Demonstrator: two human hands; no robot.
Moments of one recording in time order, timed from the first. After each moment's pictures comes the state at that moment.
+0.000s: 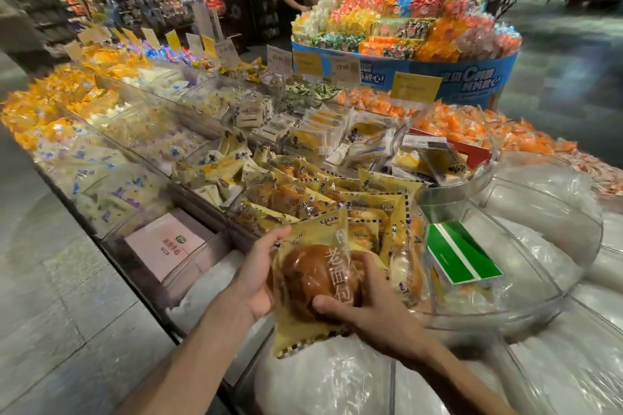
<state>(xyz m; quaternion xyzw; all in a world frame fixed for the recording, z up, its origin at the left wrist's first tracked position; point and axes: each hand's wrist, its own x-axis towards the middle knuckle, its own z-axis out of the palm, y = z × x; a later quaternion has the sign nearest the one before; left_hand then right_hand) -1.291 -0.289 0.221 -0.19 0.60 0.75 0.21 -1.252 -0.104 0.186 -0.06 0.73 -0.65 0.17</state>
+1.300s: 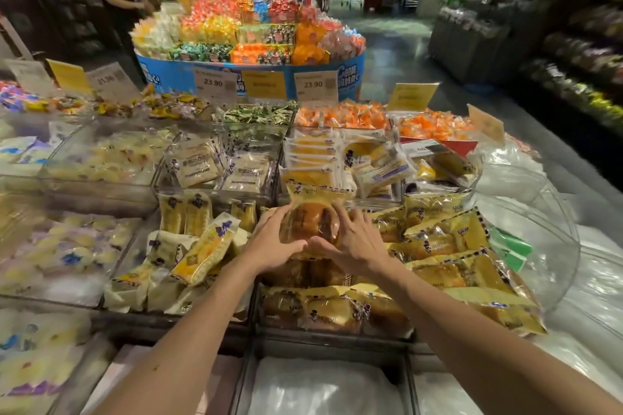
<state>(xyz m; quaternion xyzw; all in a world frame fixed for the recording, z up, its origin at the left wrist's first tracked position) -1.643 -0.448 0.148 0.25 0.90 0.33 0.16 -1.547 -0.282 0.143 0.17 0.97 -0.15 -0.02</state>
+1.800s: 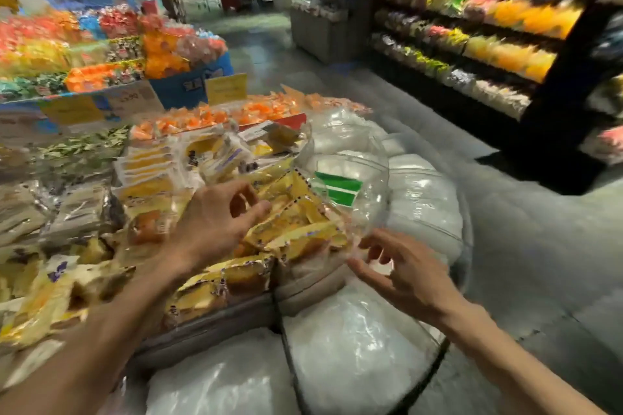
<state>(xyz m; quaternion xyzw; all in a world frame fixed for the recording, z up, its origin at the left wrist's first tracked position) -1.448 -0.350 0.271 0.53 0.80 0.29 0.02 -1.197 -0.214 0.200 0.30 0.91 -0.21 -0.20</state>
